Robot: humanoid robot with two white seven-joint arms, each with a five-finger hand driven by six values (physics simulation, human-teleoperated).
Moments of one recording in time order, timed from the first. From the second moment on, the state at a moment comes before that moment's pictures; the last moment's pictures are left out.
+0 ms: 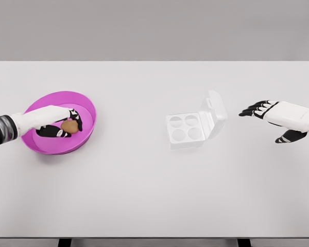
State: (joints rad) left arm -0.37 0.77 -0.42 -1.52 -0.29 -0.23 -0.61; right arm -0.27 -0.86 0.21 -1.50 0.40 -0.61 0.61
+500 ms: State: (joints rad) left arm -0.36 0.77 -0.39 -1.58 -0.28 -0.24 -0.61; right arm -0.27 -0.86 0.21 -1.50 0.40 -0.61 0.61
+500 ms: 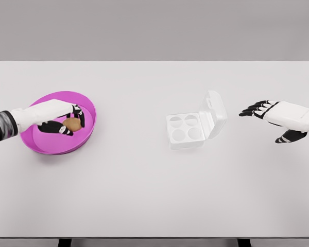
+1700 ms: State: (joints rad) left arm -0.40 0.62 -0.34 -1.70 -0.28 -0.25 -0.61; right arm -0.27 -0.87 0.21 -1.49 0.40 -0.61 0.61
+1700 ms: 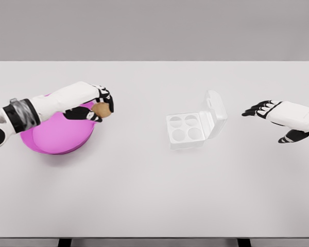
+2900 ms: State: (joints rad) left arm -0.42 0.32 -0.38 -1.68 -0.33 -0.25 -0.61; right arm -0.27 -0.87 0.21 -1.49 0.40 -0.61 0.61
